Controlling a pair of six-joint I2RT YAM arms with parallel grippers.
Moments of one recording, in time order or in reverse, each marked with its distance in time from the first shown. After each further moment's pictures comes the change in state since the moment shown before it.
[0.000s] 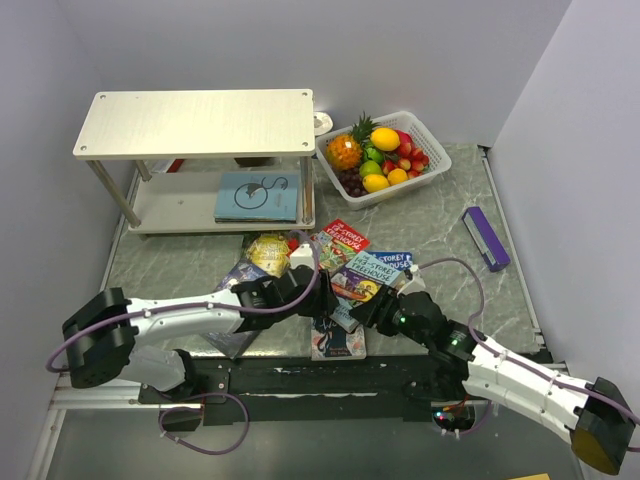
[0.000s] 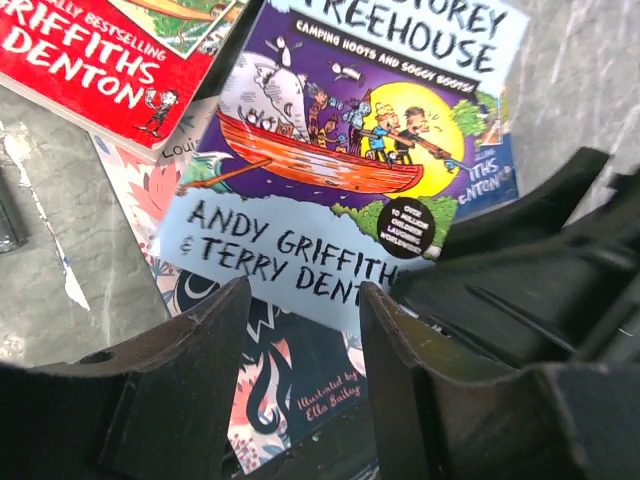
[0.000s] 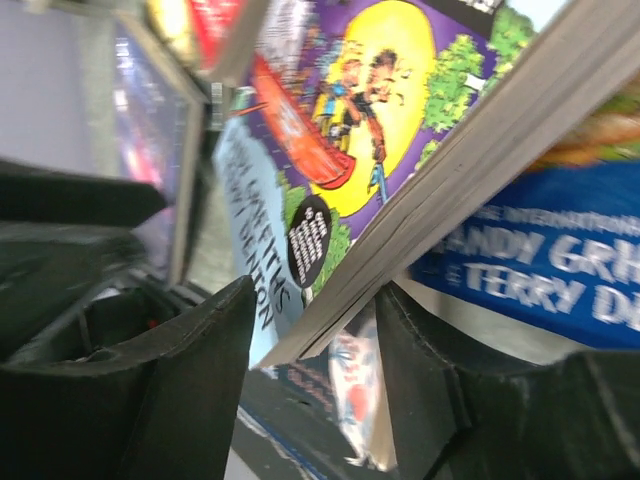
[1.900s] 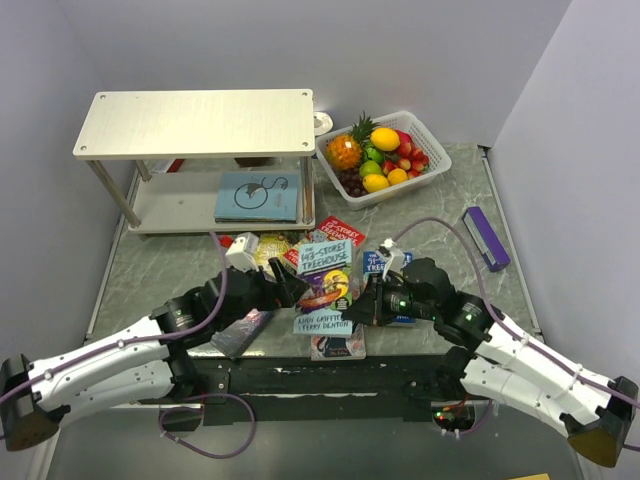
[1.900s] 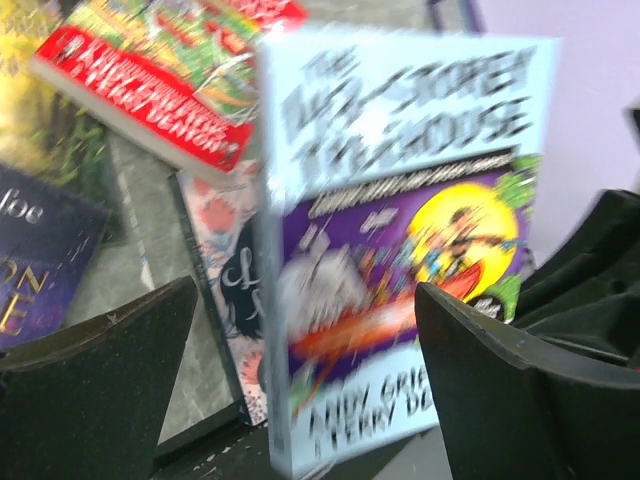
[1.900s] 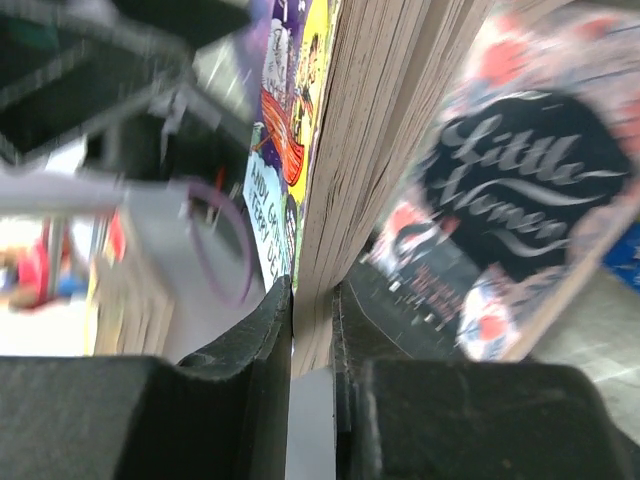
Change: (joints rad) left arm 0.101 -0.535 -0.178 -0.097 -0.042 -0.037; right arm -0.014 0.085 0.428 -0.304 -0.340 -0.337
